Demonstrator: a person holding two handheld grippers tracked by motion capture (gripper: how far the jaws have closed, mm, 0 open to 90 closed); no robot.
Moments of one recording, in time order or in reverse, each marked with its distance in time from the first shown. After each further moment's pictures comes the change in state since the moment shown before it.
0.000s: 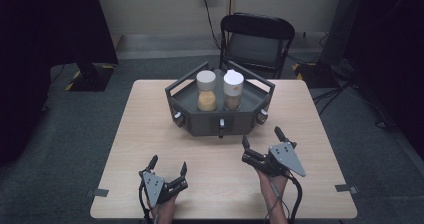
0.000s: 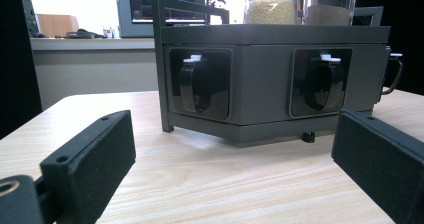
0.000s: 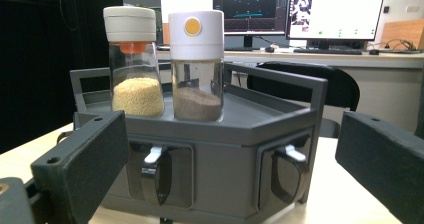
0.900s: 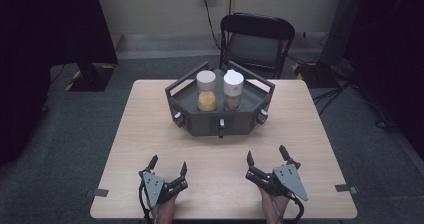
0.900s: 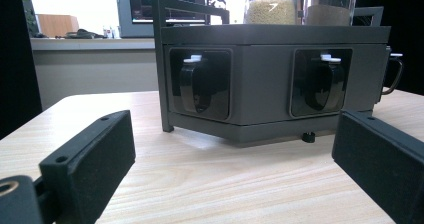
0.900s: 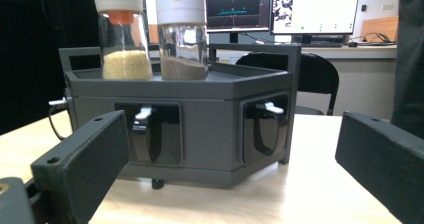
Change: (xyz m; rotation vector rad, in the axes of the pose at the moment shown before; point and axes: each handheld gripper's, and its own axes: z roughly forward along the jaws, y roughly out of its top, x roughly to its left) left arm 0.000 0.000 0.000 -0.001 0.001 0.000; right arm 0.008 -0.041 -0.034 -0.005 -0.060 0.012
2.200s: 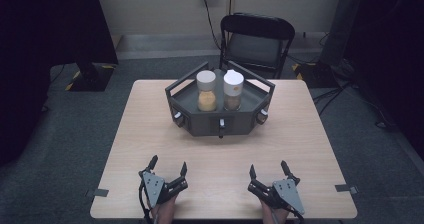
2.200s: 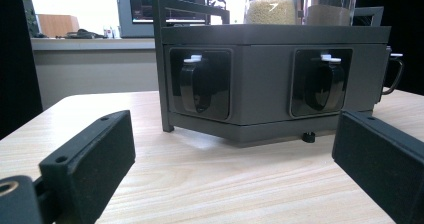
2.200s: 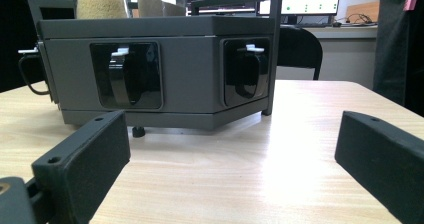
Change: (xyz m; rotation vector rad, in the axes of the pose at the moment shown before) left arm 0.000 0.000 0.000 0.000 0.000 0.001; right arm 0.003 -0.045 -0.015 0.049 -0.053 -0.003
